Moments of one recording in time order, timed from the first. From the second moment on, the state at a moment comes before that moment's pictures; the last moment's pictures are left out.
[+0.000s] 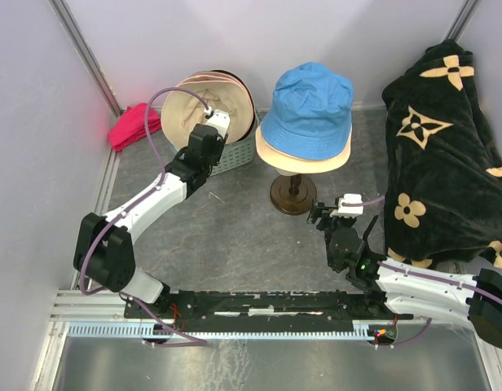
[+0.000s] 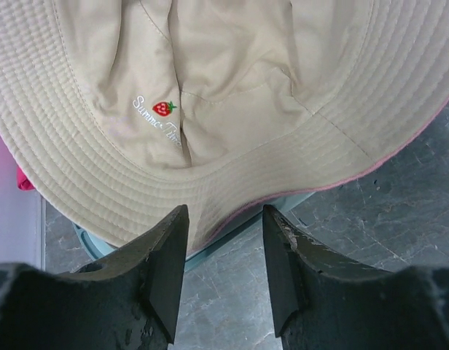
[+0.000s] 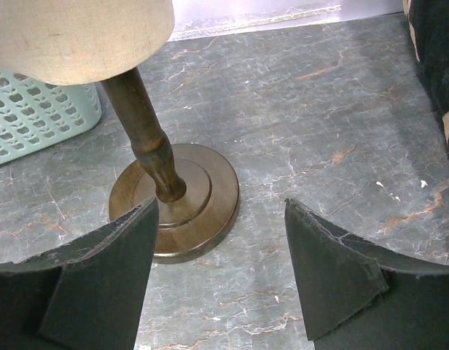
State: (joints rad) left arm -0.48 1.49 1.13 -0.10 -0.45 0.16; right arm 1.02 0.89 0.24 0.61 1.05 0.16
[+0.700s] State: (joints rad) left arm -0.47 1.56 1.17 -0.04 -0.49 0.19; right arm 1.02 0.94 0.24 0.63 1.04 0.10
